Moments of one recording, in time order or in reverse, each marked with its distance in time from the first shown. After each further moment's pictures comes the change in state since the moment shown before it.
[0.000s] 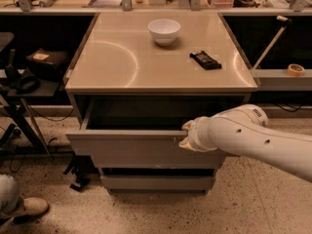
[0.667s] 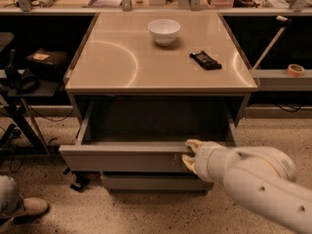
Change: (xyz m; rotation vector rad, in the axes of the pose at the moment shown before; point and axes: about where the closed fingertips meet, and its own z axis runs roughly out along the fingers) arm -0.002 0.054 -0.051 0.138 -0.089 0.033
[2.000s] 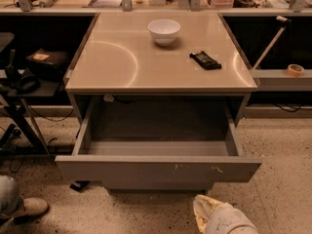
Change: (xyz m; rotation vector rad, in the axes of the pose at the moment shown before) arm 0.015 0.107 -0.100 0.160 0.048 0.057
